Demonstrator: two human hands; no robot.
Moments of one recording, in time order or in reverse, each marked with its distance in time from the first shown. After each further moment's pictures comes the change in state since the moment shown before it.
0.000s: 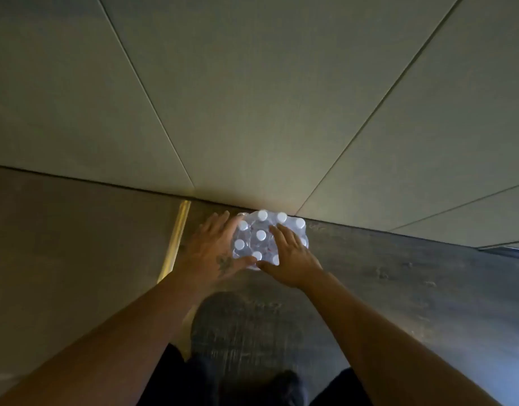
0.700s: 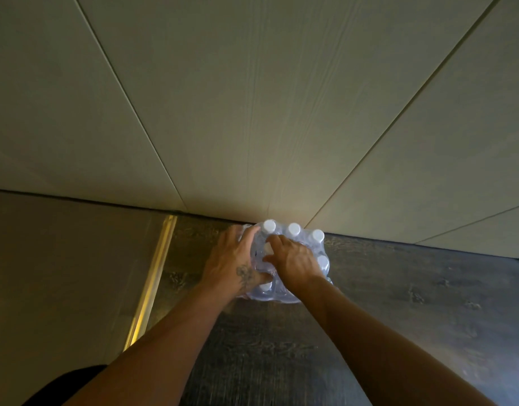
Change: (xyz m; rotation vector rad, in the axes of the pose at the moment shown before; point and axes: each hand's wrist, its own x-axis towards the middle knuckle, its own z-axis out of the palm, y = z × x) left_hand 0.111 -0.030 0.114 -0.185 0.032 0.024; right_hand 0.128 0.045 0.080 -0.204 0.090 0.113
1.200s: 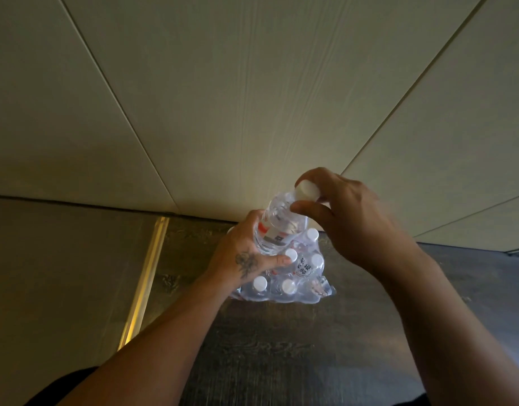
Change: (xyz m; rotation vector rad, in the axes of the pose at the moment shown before) left_hand 0.023 0.013 0.005 -0.388 0.093 0.136; right_hand -0.101 -0.019 -0.190 0.229 0.340 -0.148
